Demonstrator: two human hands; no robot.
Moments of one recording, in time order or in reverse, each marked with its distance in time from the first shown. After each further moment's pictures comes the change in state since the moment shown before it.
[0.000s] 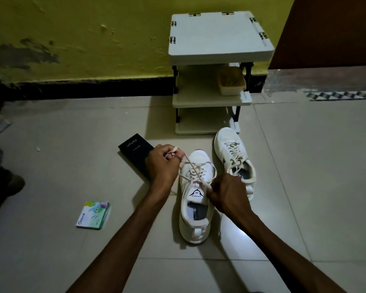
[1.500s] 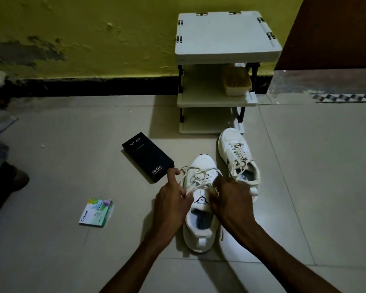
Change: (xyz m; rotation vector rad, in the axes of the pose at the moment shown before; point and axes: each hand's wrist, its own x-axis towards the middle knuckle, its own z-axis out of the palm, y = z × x) left_hand -0.063 -0.032 -0.016 0.464 -0.241 0.056; right_hand -0.023 -0.011 0.002 -0.122 0.105 -0.109
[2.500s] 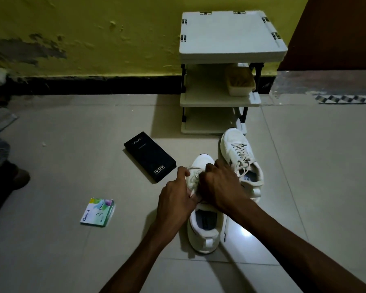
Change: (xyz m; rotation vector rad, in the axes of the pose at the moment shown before) left_hand 0.012 0.001 -0.001 0.067 -0.102 0.113; right_hand 0.046 -0.024 -0.005 -0.453 -0.233 -0.336
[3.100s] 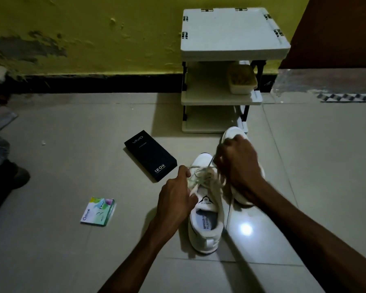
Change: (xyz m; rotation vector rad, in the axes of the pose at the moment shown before) left_hand 0.001 -0.004 -0.005 0.032 -0.020 -0.002; right_hand 0.015 0.035 -0.022 0.074 0.449 0.162
